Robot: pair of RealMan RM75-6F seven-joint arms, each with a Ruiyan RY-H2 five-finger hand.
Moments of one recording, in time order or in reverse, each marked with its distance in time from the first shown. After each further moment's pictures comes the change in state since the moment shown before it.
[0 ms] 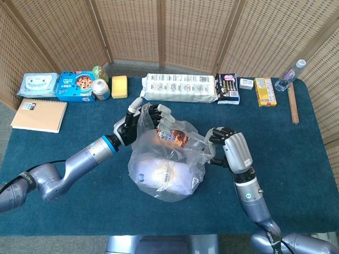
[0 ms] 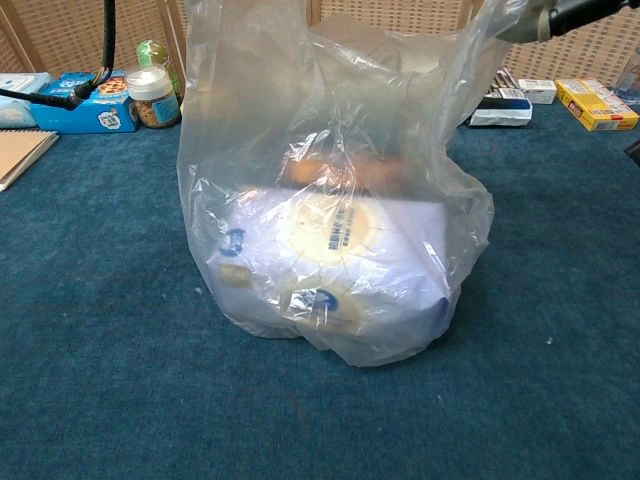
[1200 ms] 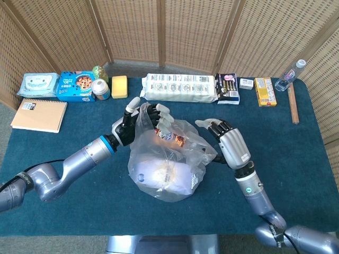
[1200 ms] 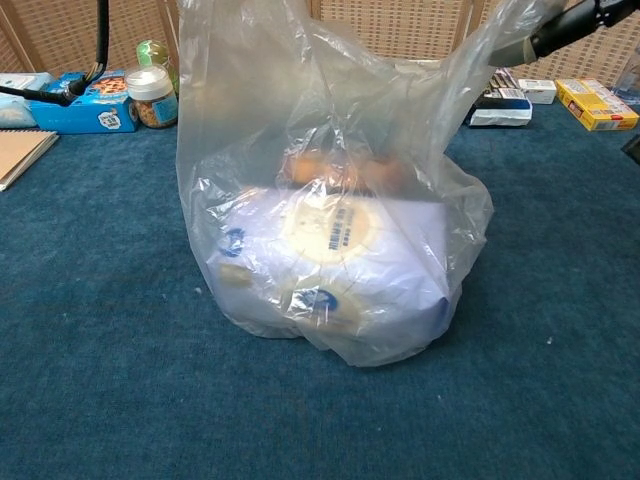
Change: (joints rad) left arm -0.004 0.015 0.017 -0.002 0.012 0.031 -0.050; right arm 0.056 0.023 -0.027 0.093 -0.020 -0.048 0.047
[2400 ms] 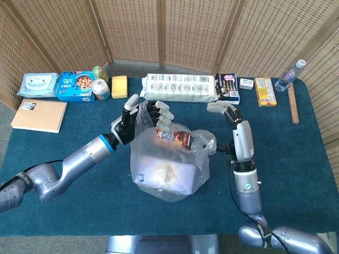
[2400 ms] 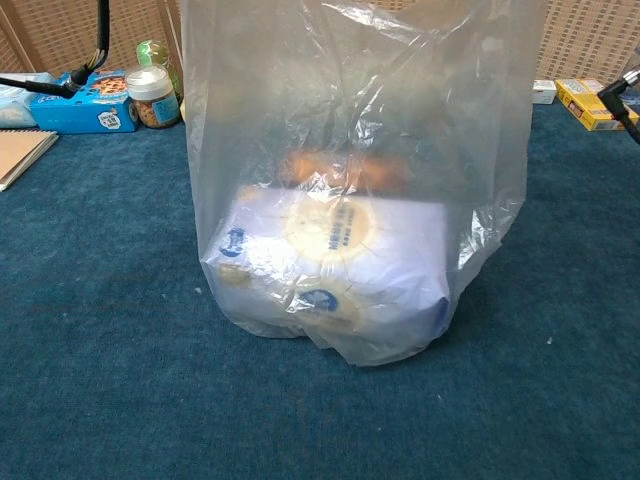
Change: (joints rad) left arm 0.001 0.009 -0.023 -0.019 -0.017 0.008 0.018; right arm -0.005 -0.084 0.170 -0.152 0.165 0.093 0.062
